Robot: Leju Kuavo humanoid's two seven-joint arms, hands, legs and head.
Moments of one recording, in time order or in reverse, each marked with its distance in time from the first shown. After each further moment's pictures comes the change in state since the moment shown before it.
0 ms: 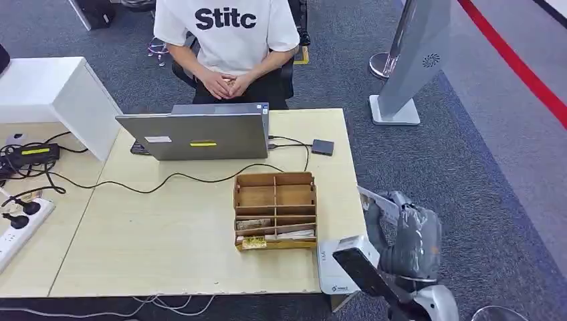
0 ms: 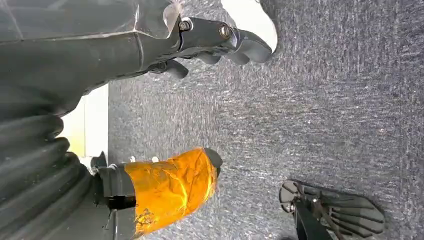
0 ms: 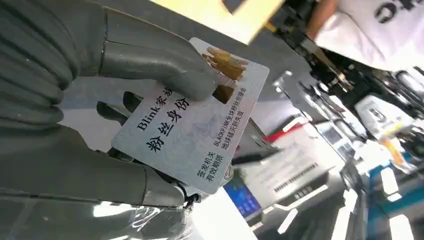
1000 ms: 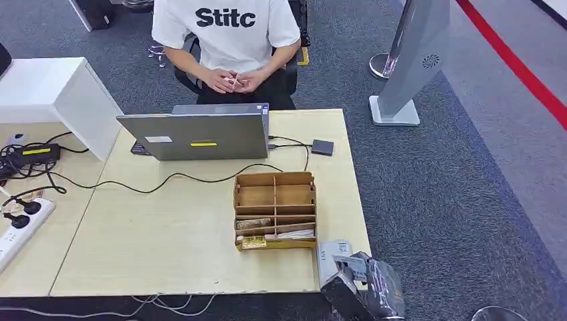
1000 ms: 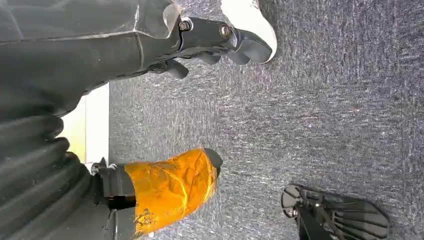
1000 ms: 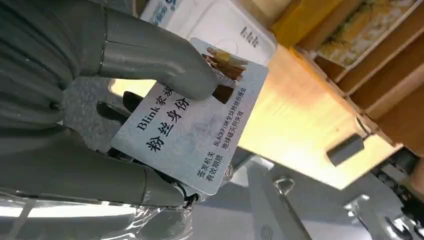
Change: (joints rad) left arm -0.009 -0.005 0.058 0.000 -0.097 0.005 -0.005; right arm 0.097 -0.028 0.008 0.303 -0.216 0.071 -0.005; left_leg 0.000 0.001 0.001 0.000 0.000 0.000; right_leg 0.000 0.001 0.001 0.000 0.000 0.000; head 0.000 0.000
